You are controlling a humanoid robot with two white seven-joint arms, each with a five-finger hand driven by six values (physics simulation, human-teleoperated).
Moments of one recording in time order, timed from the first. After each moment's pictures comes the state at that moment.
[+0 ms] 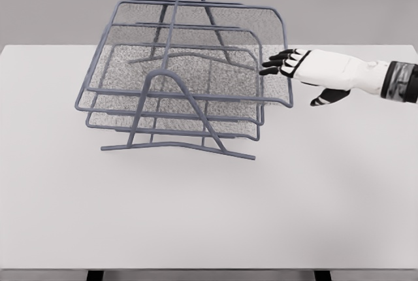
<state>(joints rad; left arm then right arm) -0.03 0.00 0.00 -0.05 -0.28 -0.33 0.04 -0.68 -0.78 0.55 -1.48 0.33 -0.61 0.56</state>
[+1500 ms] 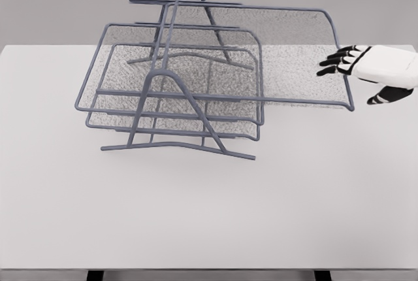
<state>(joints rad) -0.03 0.00 0.00 -0.05 -0.28 -0.33 0.04 -0.59 -0.99 0.44 -1.51 0.31 -0.61 0.56</state>
